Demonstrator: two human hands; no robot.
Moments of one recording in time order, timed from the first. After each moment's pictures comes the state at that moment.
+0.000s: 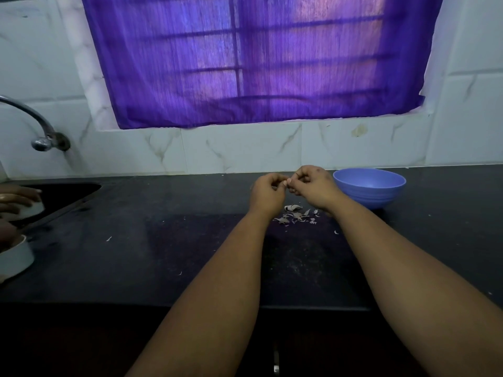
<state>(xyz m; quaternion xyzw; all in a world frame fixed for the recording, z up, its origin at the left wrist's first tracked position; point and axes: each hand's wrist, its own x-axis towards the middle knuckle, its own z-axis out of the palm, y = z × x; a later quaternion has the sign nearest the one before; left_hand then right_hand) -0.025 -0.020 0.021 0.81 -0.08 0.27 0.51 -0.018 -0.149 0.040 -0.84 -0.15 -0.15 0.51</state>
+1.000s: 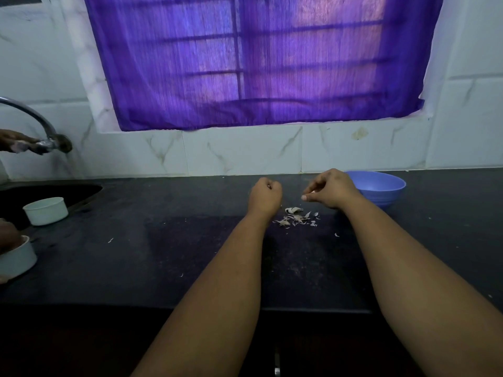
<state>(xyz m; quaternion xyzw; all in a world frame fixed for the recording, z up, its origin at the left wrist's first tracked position) -0.035 -0.020 0.029 0.80 0.01 0.20 0.56 -0.022 -0.181 0.049 -0.91 -0.10 -0.16 0.36</state>
